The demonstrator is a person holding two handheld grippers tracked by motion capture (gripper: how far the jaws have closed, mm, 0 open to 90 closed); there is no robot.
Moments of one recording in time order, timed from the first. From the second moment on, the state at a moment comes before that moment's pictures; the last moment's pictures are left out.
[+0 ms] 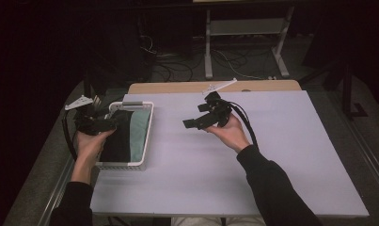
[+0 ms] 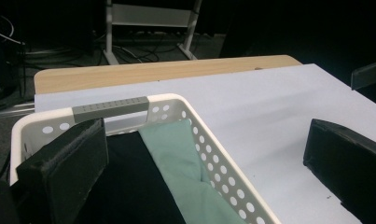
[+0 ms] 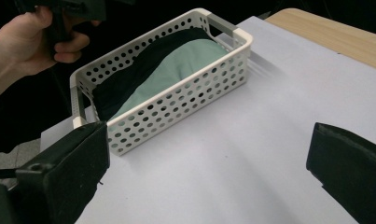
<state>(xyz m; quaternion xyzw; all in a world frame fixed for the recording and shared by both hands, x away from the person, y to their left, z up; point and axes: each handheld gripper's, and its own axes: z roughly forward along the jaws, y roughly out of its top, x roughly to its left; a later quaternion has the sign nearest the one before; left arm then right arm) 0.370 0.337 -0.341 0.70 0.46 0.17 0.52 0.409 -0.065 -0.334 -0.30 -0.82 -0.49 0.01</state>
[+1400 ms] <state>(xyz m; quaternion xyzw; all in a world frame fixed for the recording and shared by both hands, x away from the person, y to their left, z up) 0.302 0.323 -0.379 0.69 0.44 0.20 0.54 0.388 -0.179 -0.362 -0.35 -0.80 -0.48 -0.04</state>
